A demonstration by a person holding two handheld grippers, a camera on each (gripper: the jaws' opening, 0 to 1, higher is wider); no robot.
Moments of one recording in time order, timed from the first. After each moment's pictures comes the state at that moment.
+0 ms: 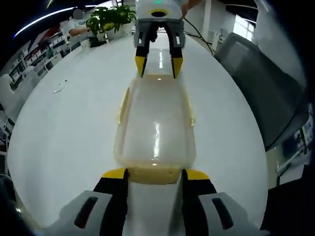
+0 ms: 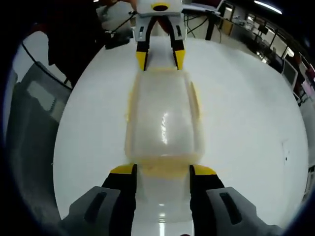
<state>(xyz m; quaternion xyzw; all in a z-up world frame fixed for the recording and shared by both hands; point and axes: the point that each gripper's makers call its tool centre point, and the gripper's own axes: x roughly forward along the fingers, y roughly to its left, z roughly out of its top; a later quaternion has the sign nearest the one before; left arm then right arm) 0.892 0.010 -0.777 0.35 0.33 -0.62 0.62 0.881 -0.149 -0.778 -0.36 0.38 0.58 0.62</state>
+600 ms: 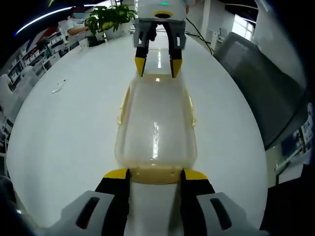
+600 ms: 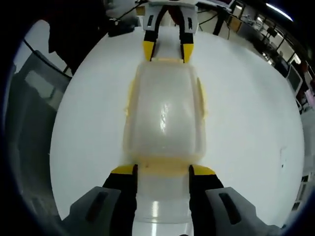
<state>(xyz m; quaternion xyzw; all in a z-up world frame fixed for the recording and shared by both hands) 0.896 0.010 -0.780 0.35 0.33 -0.62 0.61 0.884 -0.150 -0.787 -0.42 0.40 0.57 0.59</state>
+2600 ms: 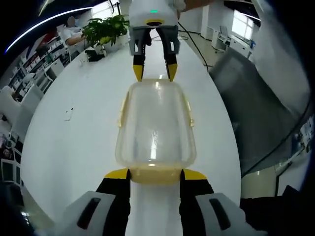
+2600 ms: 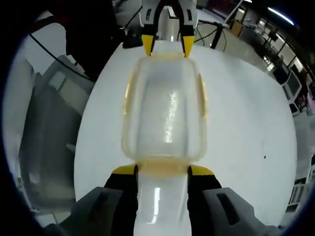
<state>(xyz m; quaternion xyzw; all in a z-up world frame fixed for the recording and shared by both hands) 0.873 -0.037 -0.680 0.38 0.32 -0.61 0.62 0.862 -0.199 -0.698 -0.41 0.38 0.59 0.59</state>
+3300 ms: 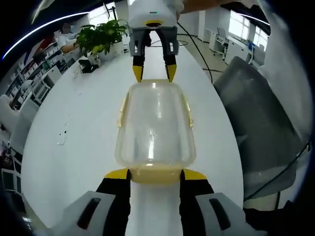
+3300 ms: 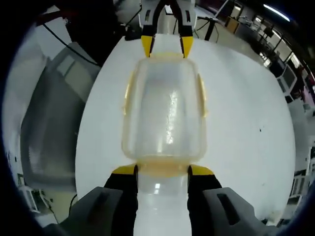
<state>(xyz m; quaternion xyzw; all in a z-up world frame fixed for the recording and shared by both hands) 0.875 -0.121 -0.678 0.37 0.30 -0.62 0.62 0.852 -0.280 -0.691 -0.41 0.39 0.57 0.59</state>
